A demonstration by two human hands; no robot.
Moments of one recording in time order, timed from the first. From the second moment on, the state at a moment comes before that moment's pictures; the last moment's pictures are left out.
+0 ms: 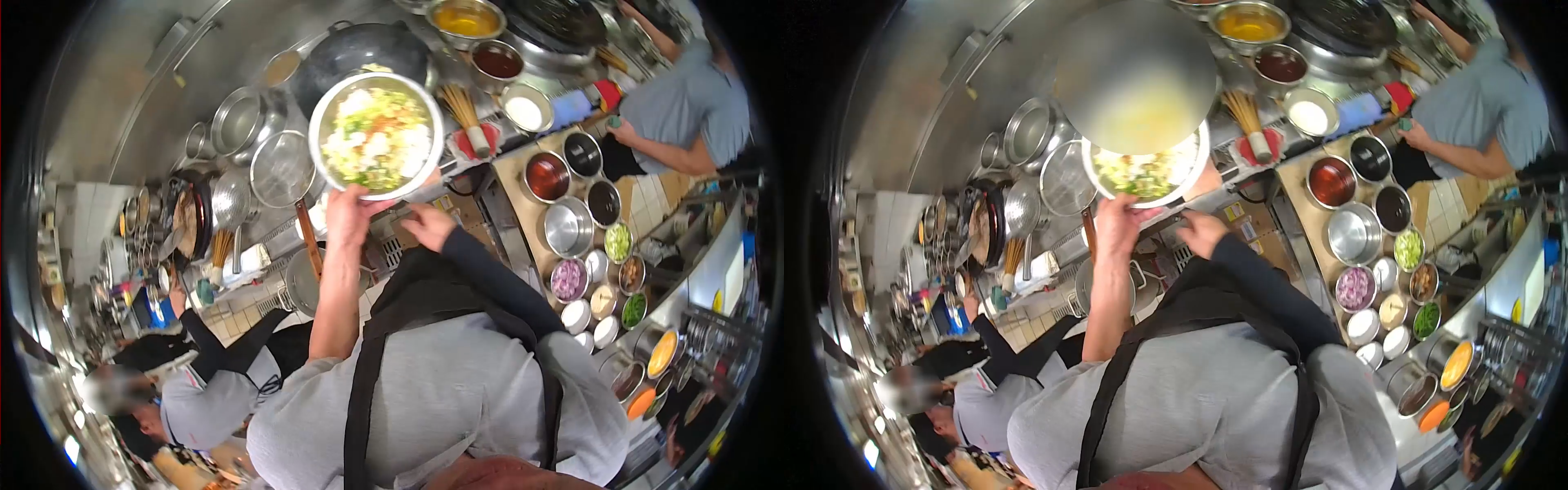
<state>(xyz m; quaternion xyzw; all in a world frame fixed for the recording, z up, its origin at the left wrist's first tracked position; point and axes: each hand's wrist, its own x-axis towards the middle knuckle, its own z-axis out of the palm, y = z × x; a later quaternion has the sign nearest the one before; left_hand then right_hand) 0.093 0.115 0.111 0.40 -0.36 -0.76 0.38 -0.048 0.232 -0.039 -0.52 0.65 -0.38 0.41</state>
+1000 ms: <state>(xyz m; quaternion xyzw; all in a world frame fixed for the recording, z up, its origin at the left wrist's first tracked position) 0.321 0.063 0.033 0.49 -0.09 -0.61 0.62 -0.076 0.064 0.018 -0.09 0.62 -0.50 0.60</state>
